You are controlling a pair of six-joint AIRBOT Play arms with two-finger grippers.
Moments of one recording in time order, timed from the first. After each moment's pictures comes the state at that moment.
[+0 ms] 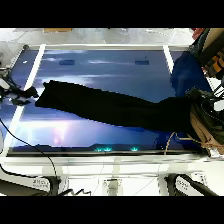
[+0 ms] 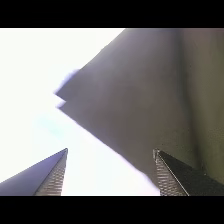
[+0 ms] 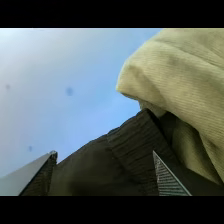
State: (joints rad) left arm 0.39 -1.65 1.41 1.31 -0.94 -1.64; right arm -0.38 -1.15 0.92 -1.21 0.54 1.58
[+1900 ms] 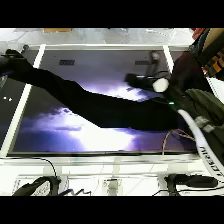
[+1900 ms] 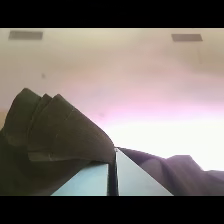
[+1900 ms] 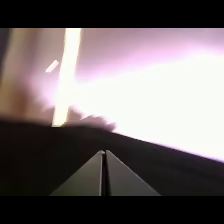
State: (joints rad) left arm 0.18 -1.10 1.46 1.27 -0.86 -1.23; right arm 0.38 -1.51 1.40 -1.04 0.55 1.66
